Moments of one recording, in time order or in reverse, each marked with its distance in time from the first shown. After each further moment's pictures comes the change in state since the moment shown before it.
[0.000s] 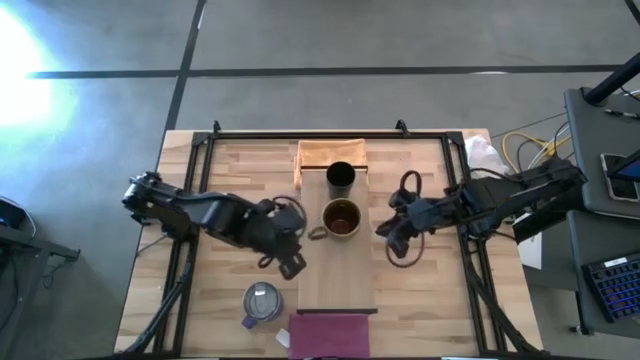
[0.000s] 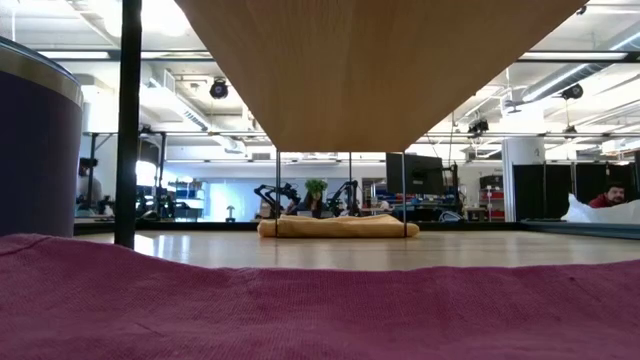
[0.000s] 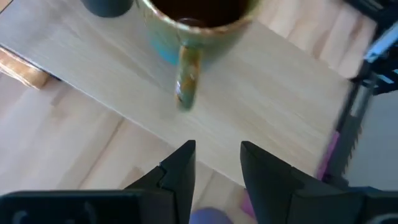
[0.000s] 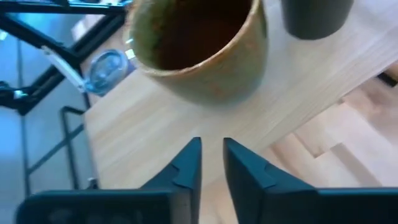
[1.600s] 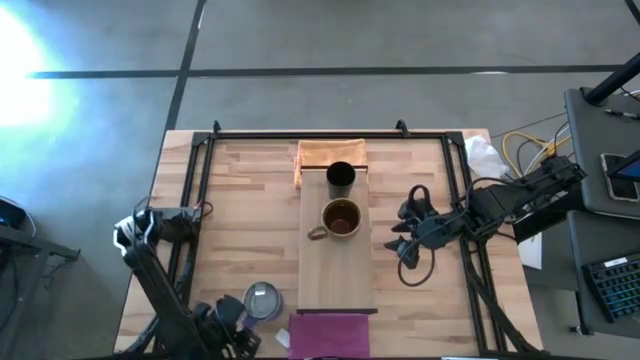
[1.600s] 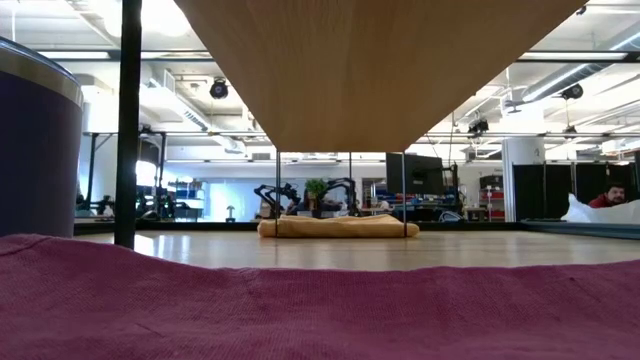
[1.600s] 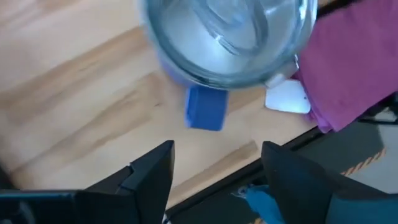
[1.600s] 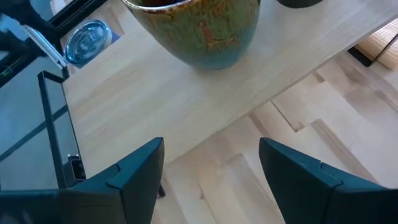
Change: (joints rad) left arm -0.632 0.192 -0.269 0.021 0.044 -1.238; right arm 0.132 -0.018 -0.008 -0.119 0.101 0.065
